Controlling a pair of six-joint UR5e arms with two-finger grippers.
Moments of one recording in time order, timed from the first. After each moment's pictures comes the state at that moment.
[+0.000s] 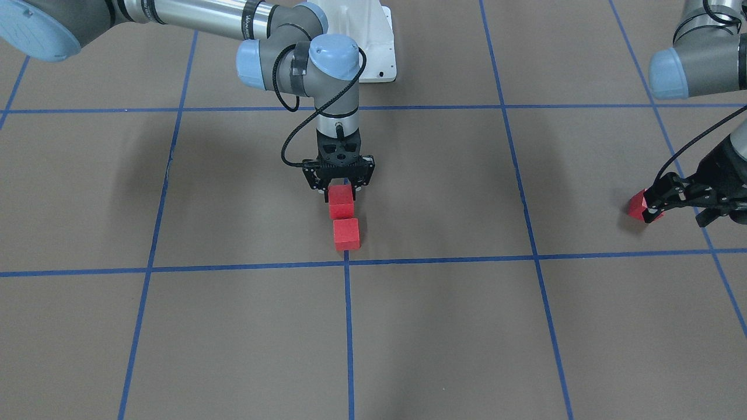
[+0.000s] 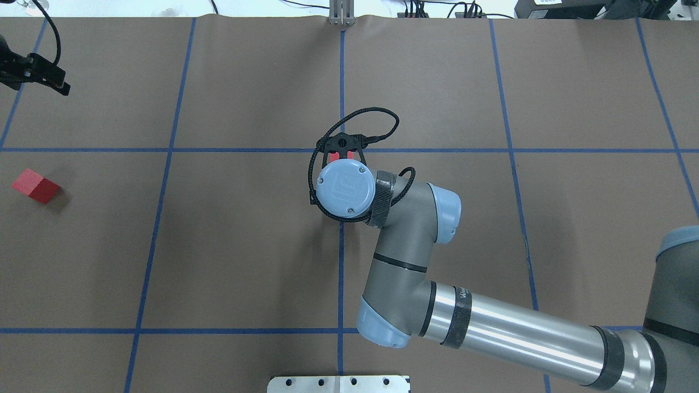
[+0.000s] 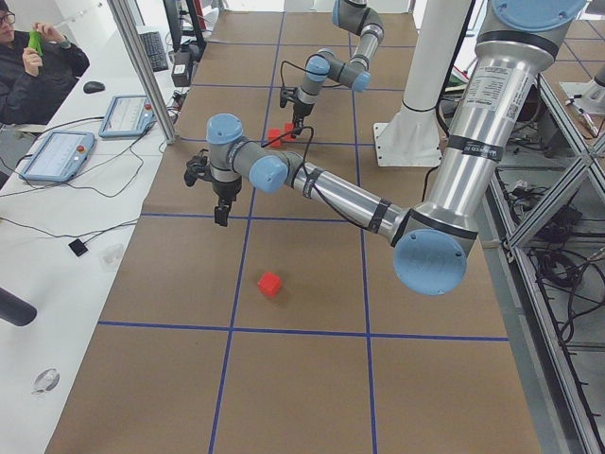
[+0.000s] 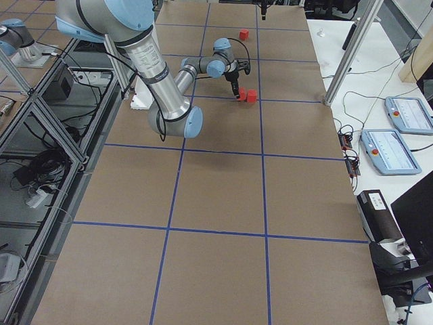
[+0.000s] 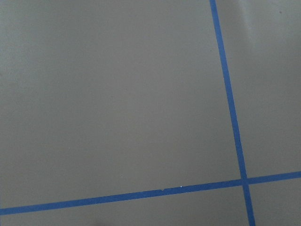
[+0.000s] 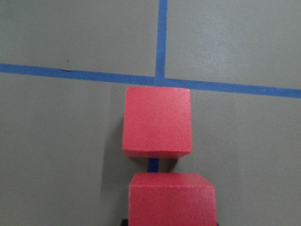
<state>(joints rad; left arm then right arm) -1.22 -1.86 -1.69 -1.70 -2.23 -0.49 0.41 -0.77 1.48 -1.46 1.53 1.20</state>
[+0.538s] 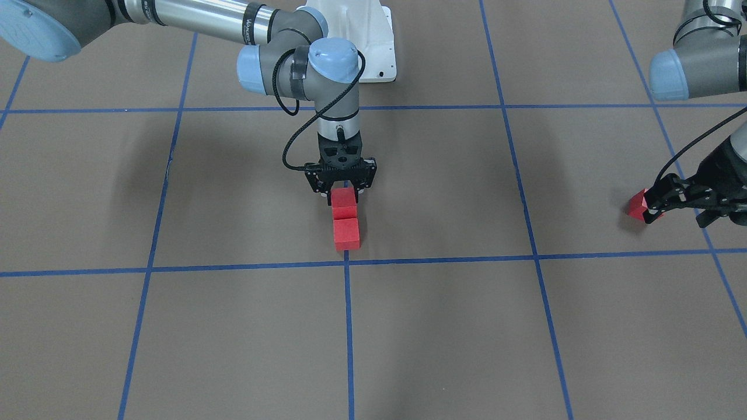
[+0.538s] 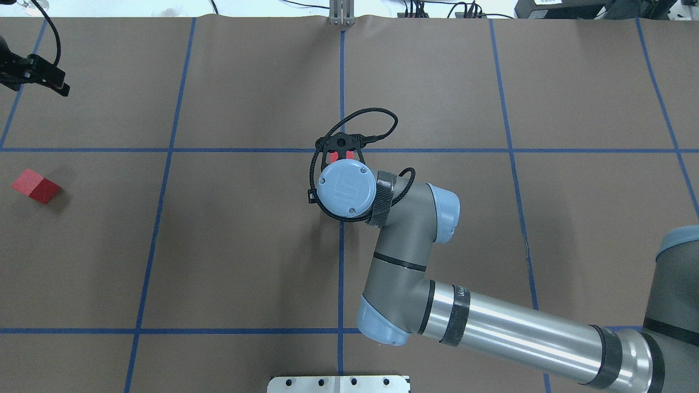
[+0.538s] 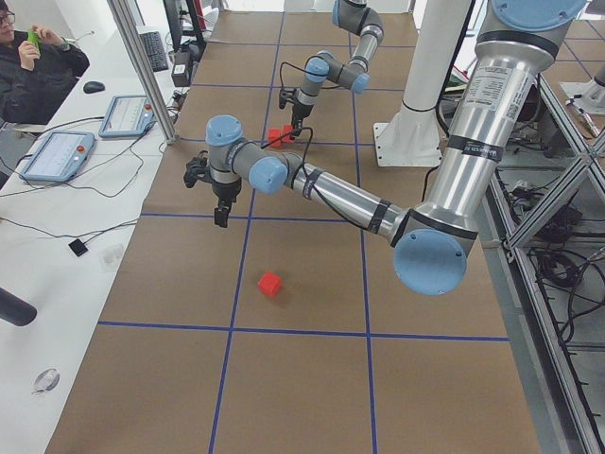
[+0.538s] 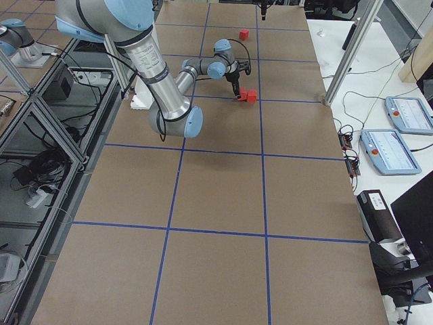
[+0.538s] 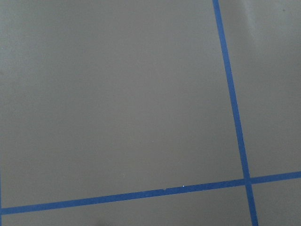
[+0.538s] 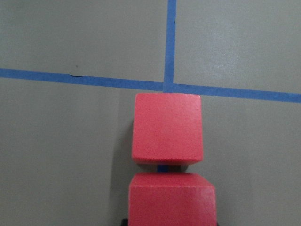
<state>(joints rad) -1.22 -1.86 -1.68 -1.70 -2.23 -0.48 0.41 -0.77 1.46 -1.43 1.53 1.20</state>
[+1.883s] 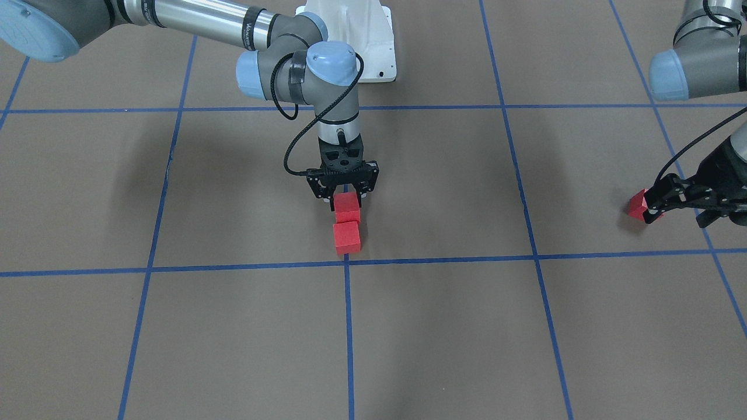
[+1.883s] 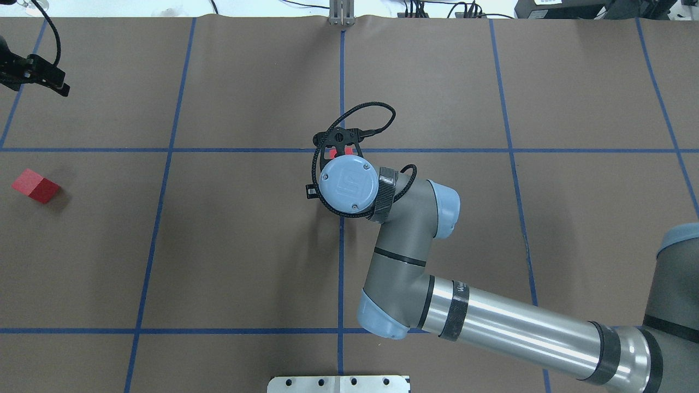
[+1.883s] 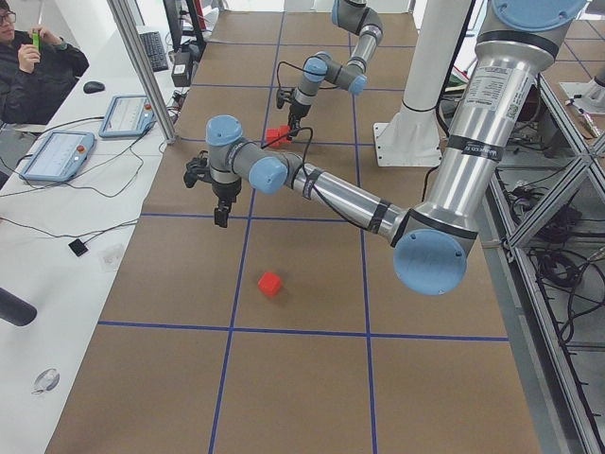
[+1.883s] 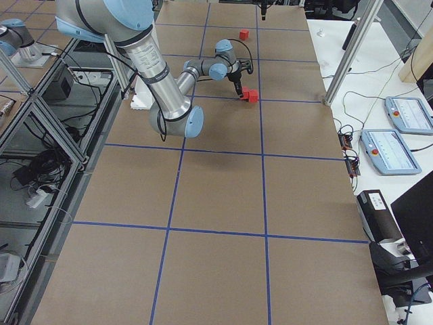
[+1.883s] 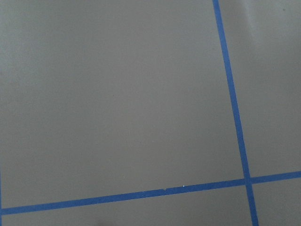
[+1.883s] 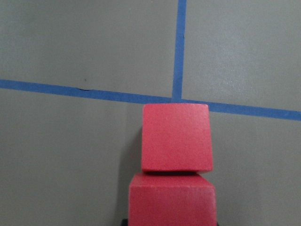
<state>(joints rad) -1.22 -1.86 -1.68 -1.70 -2.23 -0.48 0.42 -0.76 1.44 -1.37 1.52 1.15</state>
